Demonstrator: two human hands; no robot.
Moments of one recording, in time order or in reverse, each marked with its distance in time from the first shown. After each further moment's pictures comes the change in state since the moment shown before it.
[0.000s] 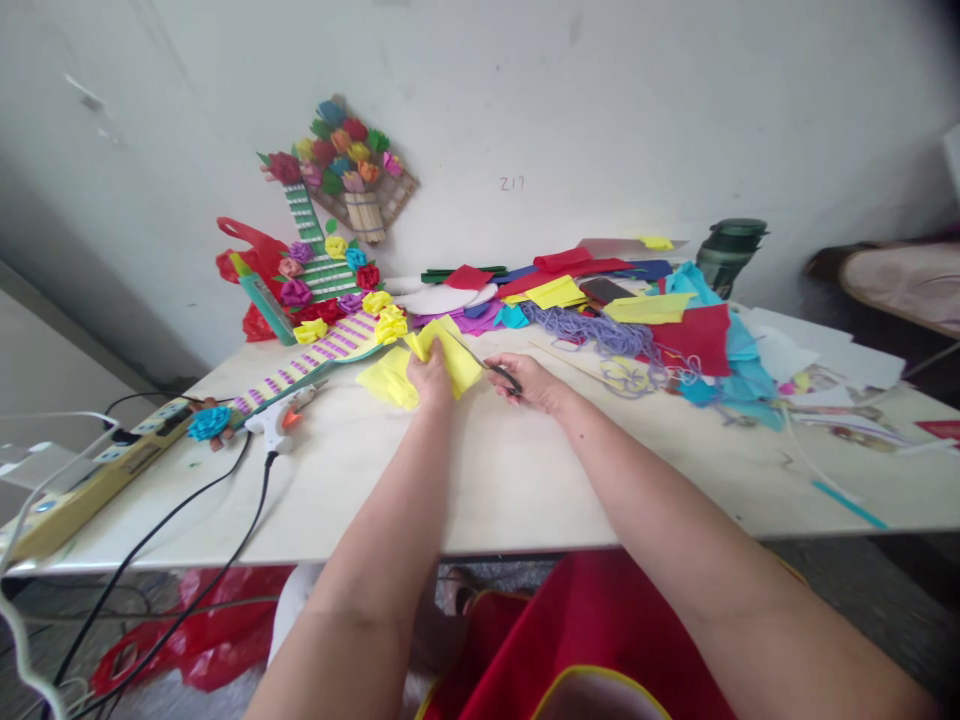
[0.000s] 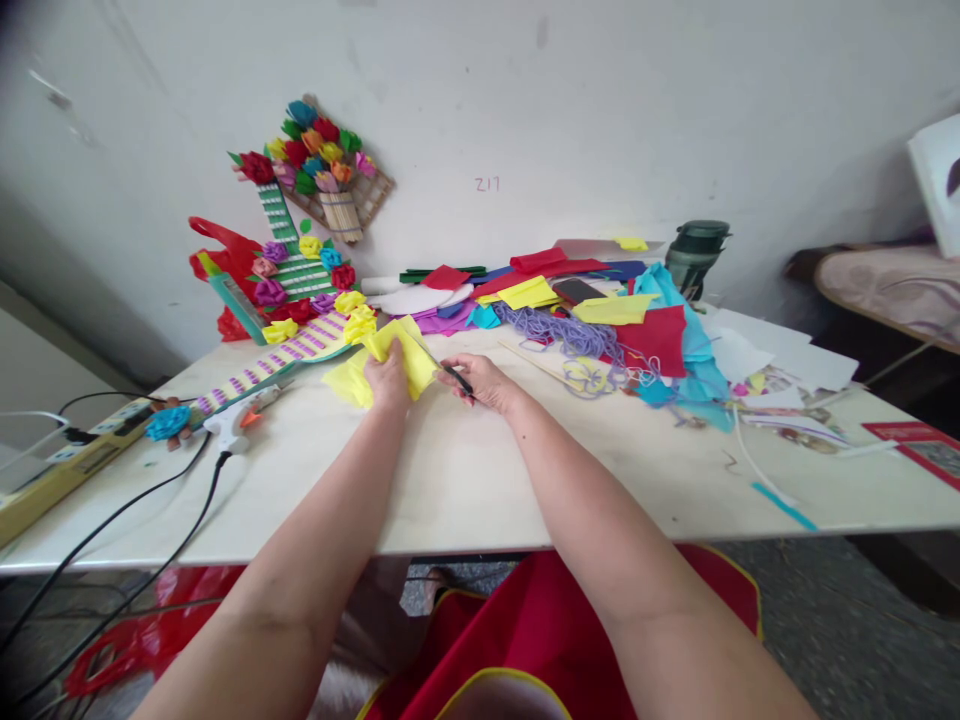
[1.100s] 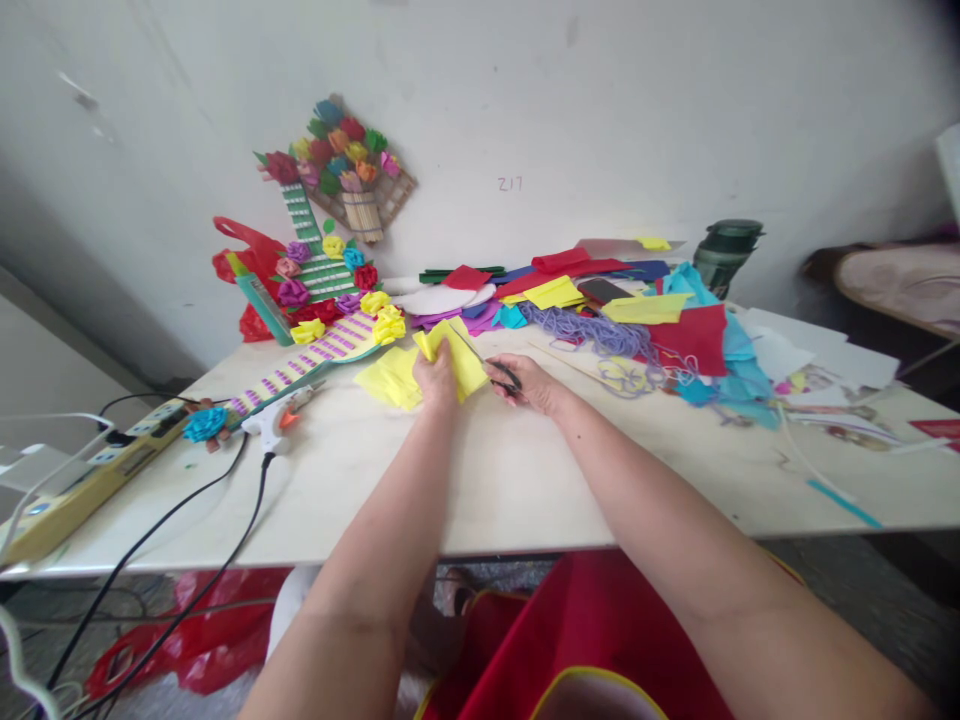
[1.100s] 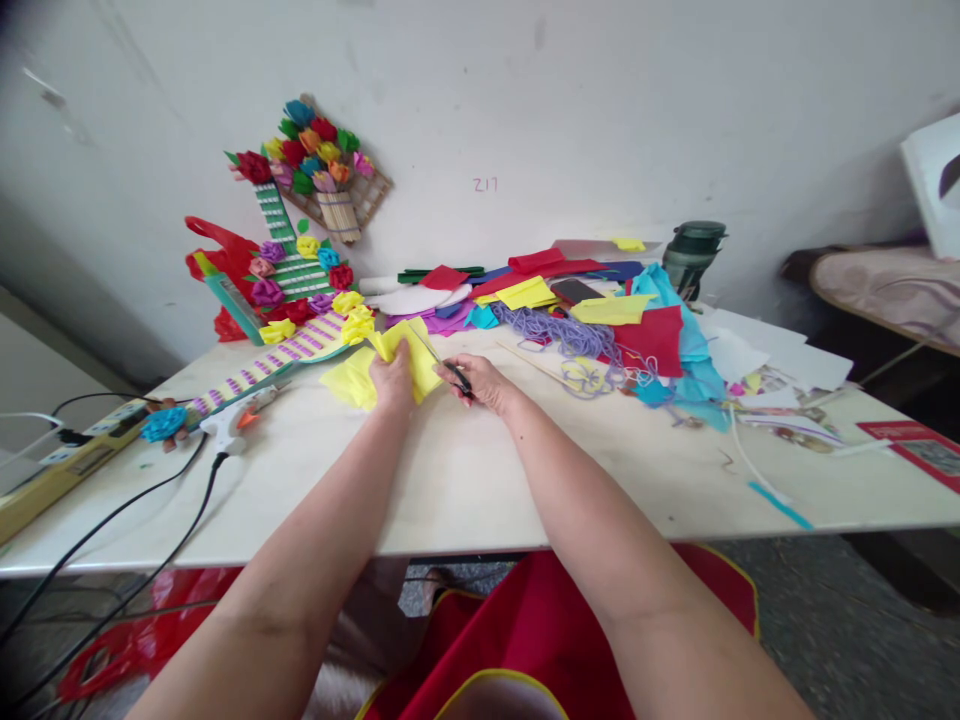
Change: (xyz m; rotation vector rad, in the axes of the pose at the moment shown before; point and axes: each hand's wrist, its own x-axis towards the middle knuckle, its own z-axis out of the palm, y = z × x) left_hand -0.009 0.001 0.005 0.045 -0.068 -0.015; right_hand -0.013 -0.018 0.007 0.016 0.033 0.066
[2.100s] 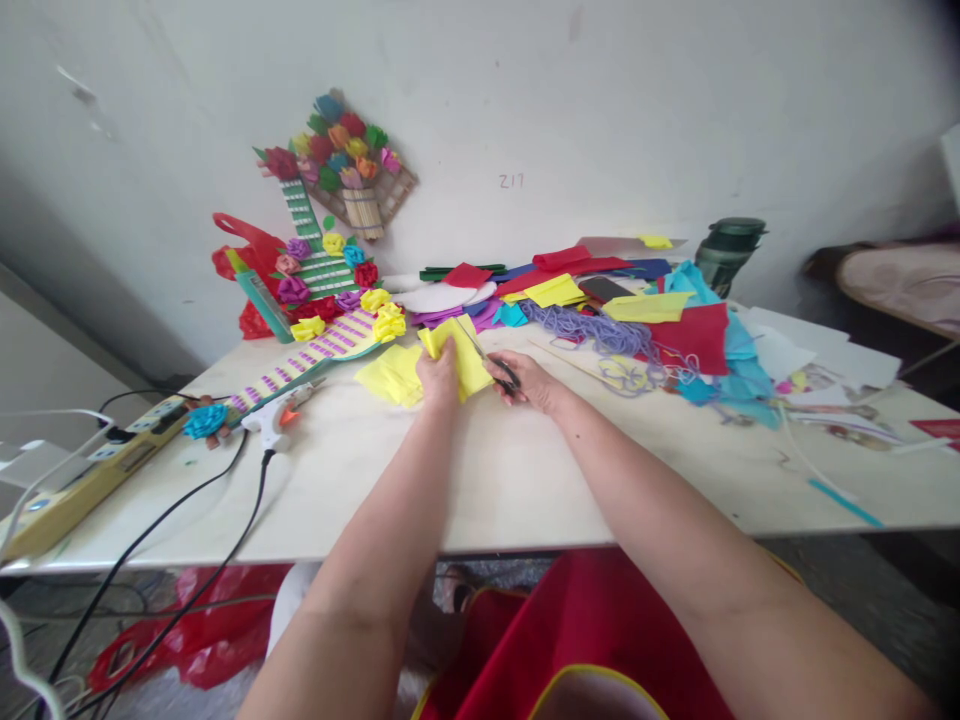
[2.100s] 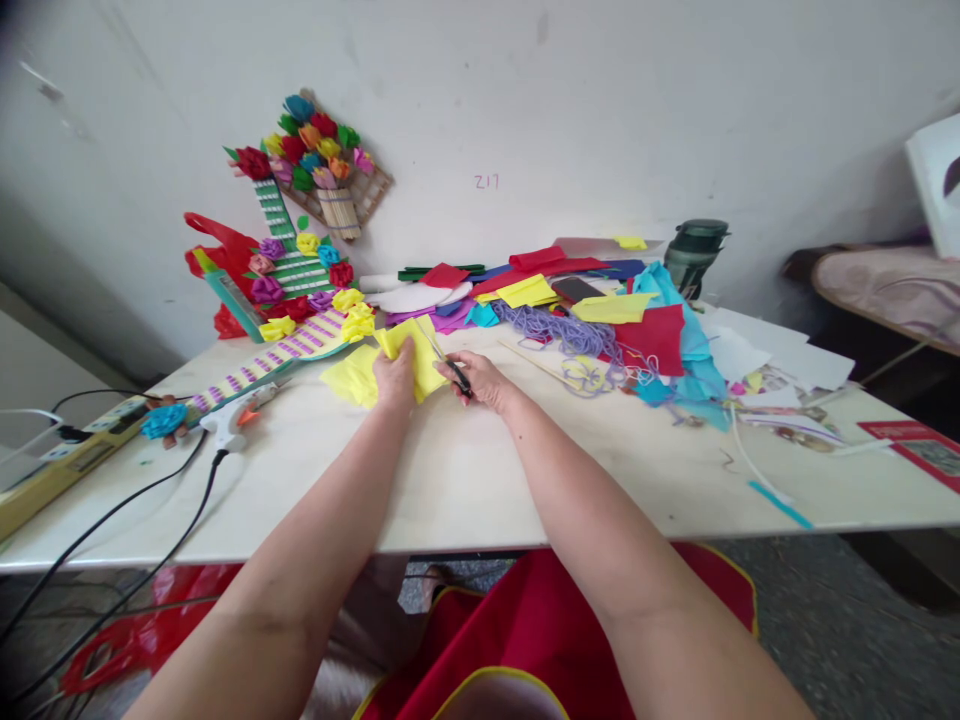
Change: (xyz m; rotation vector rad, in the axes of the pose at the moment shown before) left_hand -0.001 0.002 0.000 -0.009 -0.060 -0.058; right_hand 0.001 0.000 0.001 -0.045 0.038 0.014
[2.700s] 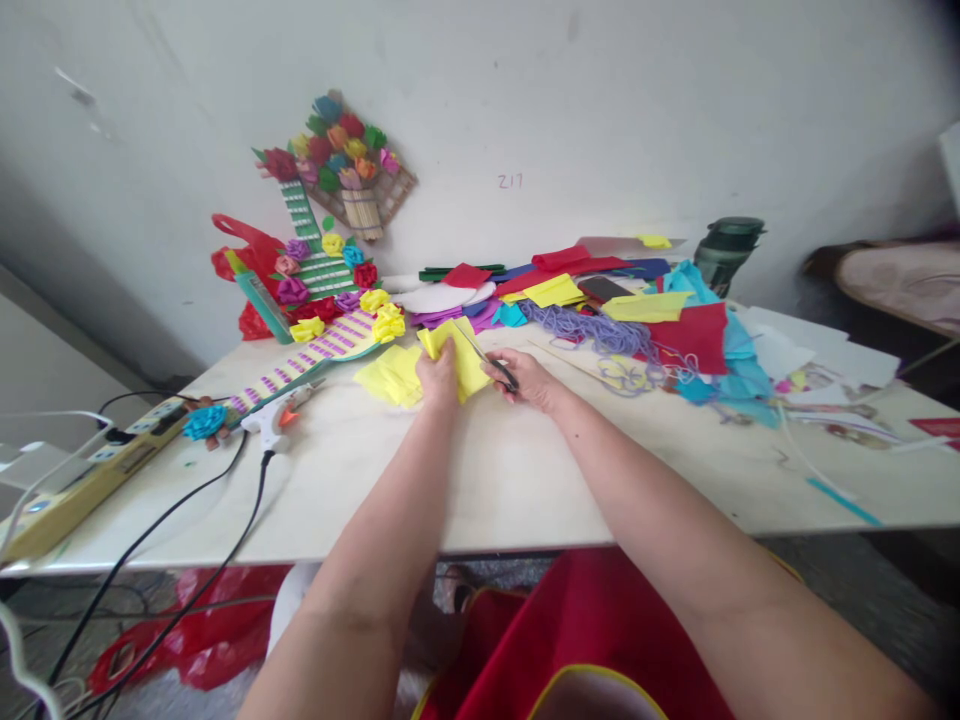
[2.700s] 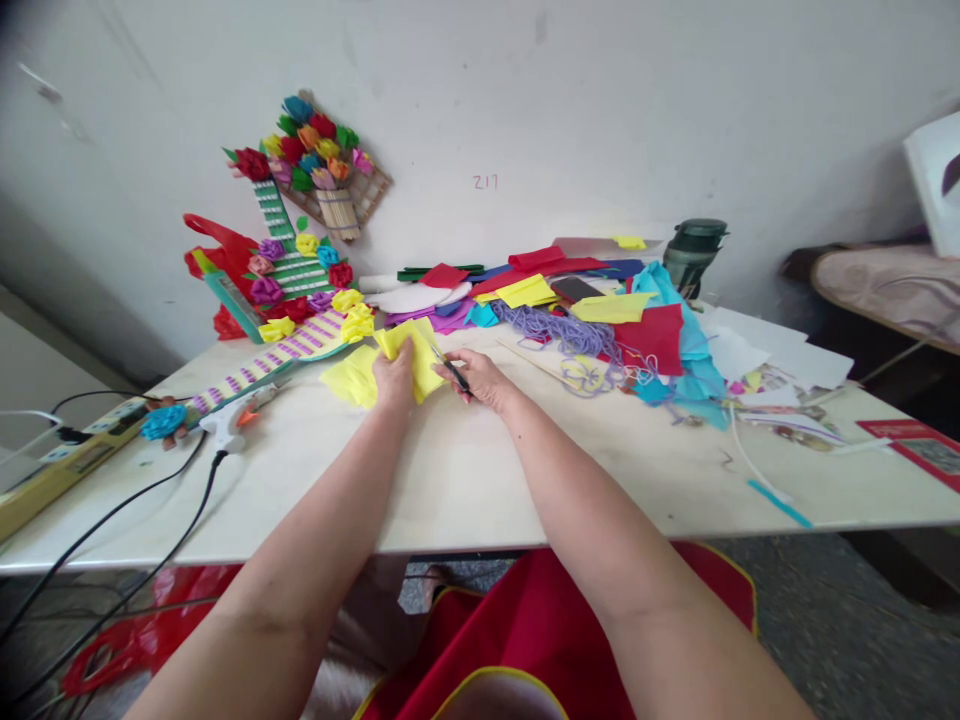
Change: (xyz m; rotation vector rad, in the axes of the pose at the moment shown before) left_hand -0.003 0.003 0.001 -0.016 -0.004 -0.012; right_hand 0.009 0.011 -0.004 0.008 0.016 -0.073
